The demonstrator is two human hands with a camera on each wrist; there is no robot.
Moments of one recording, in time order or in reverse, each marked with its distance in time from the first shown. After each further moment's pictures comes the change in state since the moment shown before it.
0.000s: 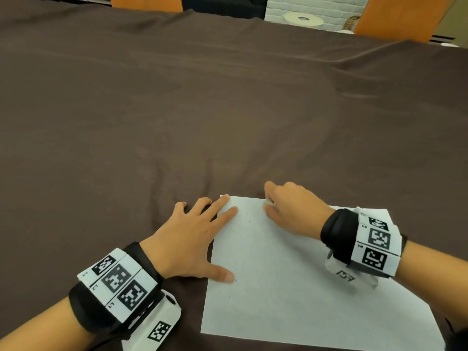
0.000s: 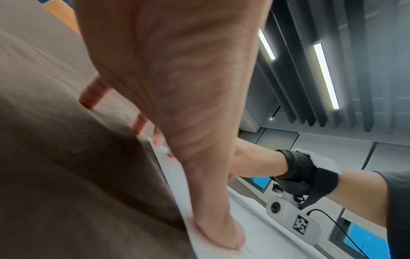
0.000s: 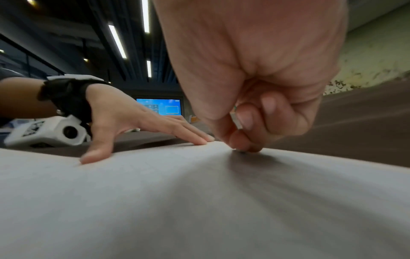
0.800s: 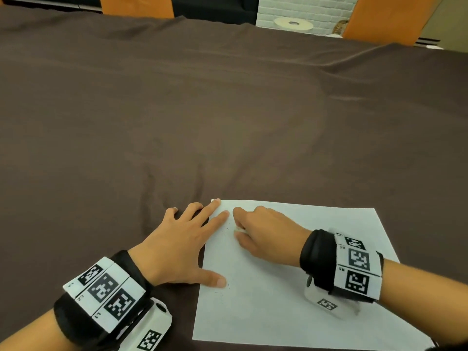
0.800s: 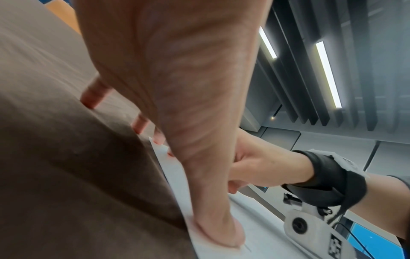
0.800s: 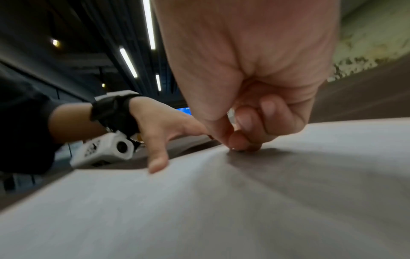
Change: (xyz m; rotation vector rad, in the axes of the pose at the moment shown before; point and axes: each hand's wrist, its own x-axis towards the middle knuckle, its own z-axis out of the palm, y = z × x) left_hand 0.000 0.000 -0.001 -0.029 -0.004 -0.001; right_hand -0.015 -0.029 0.016 0.016 -0.108 -0.173
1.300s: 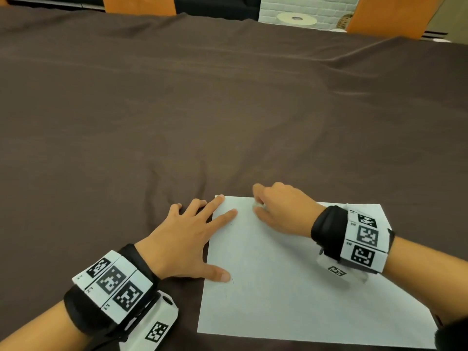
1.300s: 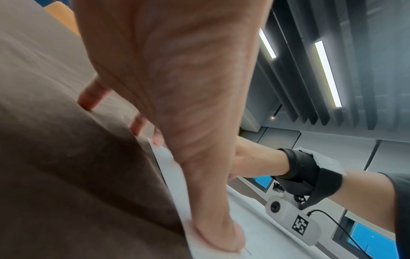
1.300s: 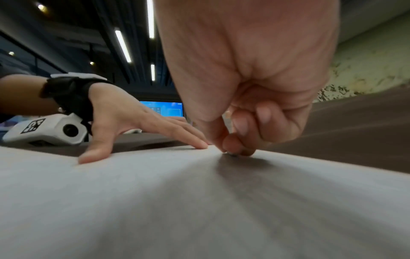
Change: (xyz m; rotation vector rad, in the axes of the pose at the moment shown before) left_hand 0.002 0.001 0.002 0.067 -0.010 0.010; right_hand 0.008 0.025 -0.019 -0.041 0.076 0.120
